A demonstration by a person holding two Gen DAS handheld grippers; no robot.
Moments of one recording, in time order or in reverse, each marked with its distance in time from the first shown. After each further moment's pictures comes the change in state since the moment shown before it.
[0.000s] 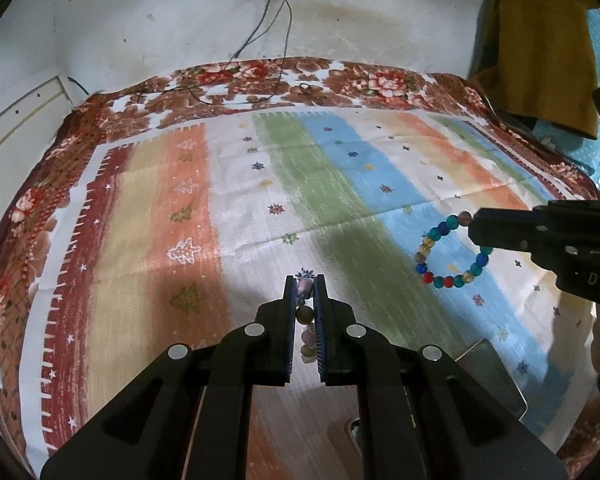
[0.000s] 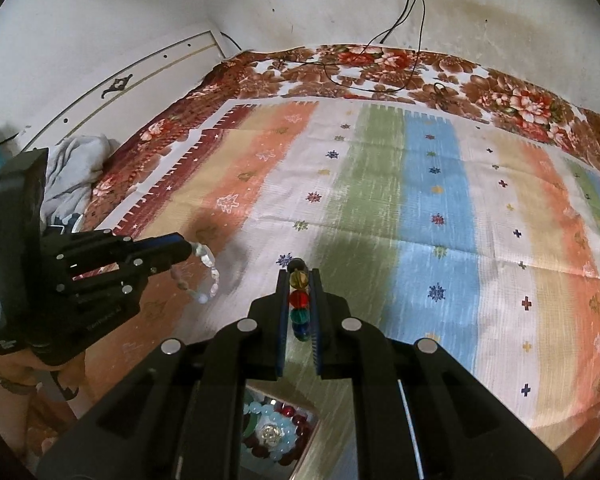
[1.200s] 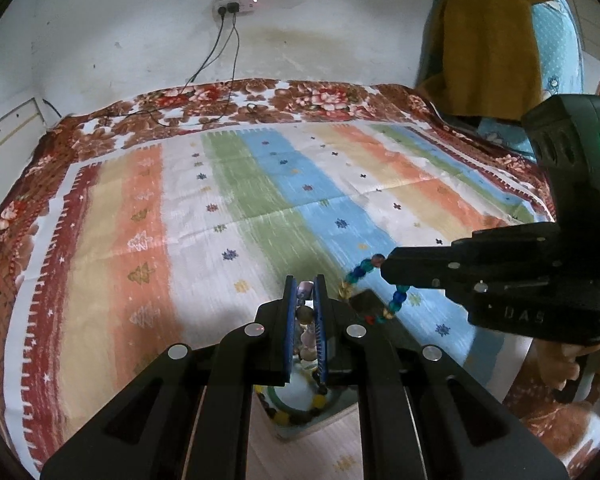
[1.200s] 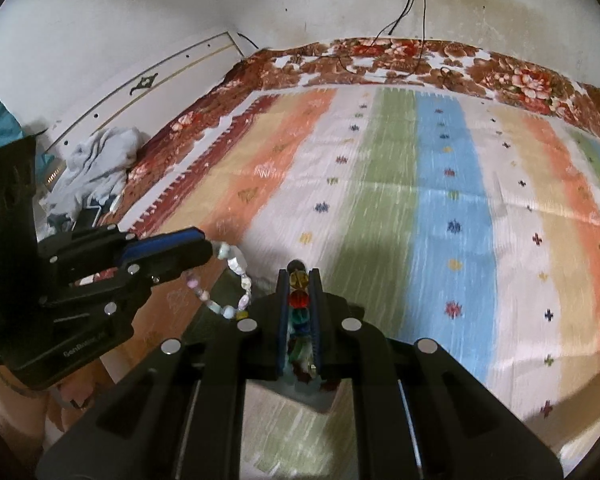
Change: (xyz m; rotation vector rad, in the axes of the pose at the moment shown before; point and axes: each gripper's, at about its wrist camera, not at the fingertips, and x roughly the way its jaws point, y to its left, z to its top) left arm -0.071 -0.063 -0.047 0.062 -0.070 -0.131; right arm -0.047 0.021 -0.068 0.039 0.001 0.074
